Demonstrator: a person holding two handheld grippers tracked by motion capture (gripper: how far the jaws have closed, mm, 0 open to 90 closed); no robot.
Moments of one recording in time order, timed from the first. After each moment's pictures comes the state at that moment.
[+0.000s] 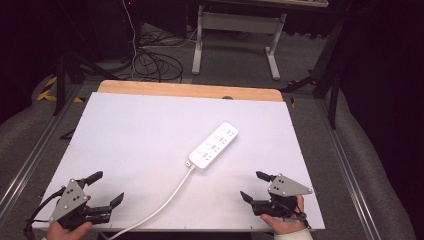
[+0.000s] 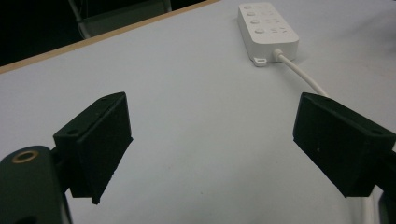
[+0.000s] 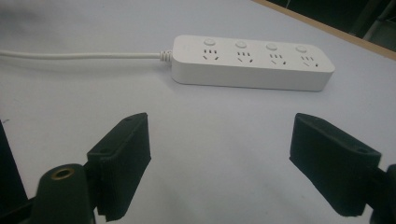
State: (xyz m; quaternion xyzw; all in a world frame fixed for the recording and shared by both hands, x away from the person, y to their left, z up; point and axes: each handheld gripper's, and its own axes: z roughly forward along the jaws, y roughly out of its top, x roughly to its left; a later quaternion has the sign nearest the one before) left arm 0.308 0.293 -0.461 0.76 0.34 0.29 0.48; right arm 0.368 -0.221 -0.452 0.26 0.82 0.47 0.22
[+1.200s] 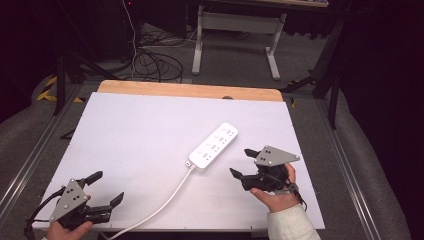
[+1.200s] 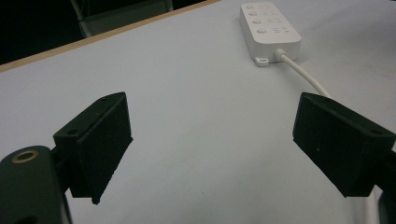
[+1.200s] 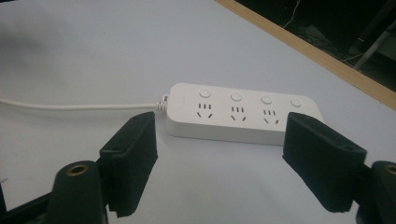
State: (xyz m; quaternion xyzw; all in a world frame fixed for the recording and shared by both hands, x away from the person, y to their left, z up) left arm 0.309 0.293 -0.461 0.75 0.35 0.29 0.48; right arm 0.407 -0.182 -0.389 0.24 0.84 0.44 0.21
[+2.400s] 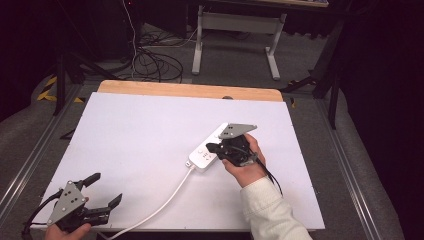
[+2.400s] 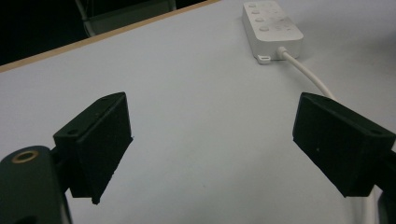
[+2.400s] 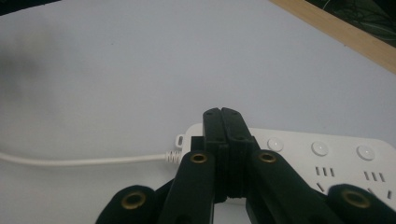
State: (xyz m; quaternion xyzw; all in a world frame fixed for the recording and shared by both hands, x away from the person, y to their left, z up) left arm 0.304 0.295 -0.462 0.75 0.35 0.29 0.47; right arm 0.472 -0.107 -0.394 0.24 0.86 0.43 0.13
